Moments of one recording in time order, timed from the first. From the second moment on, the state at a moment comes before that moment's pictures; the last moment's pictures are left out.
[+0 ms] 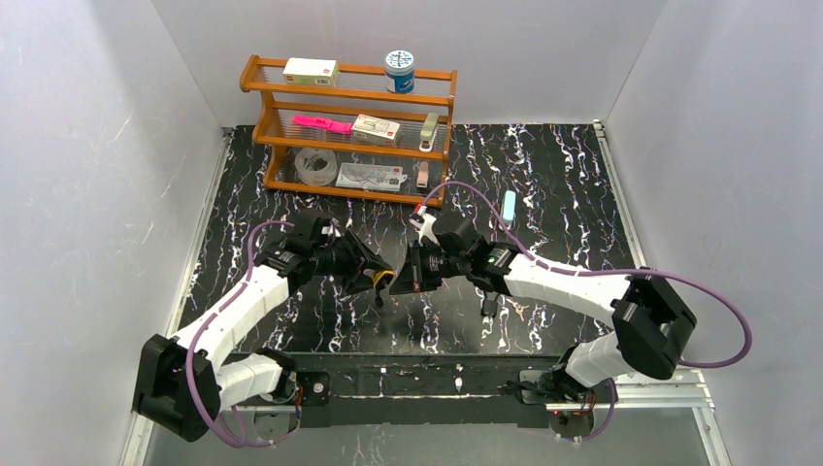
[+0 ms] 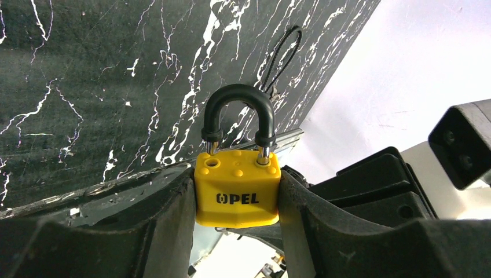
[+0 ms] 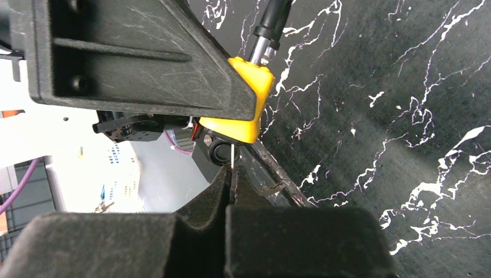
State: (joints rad) left arm -0.43 1.12 0.73 -0.48 0.49 -1.20; right arm 0.95 1.42 0.90 -0.07 -0.41 0.82
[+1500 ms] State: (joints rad) left arm -0.43 1.08 0.71 -0.46 0.37 -1.25; right arm 0.97 1.51 1.03 -0.16 -0.27 0.90
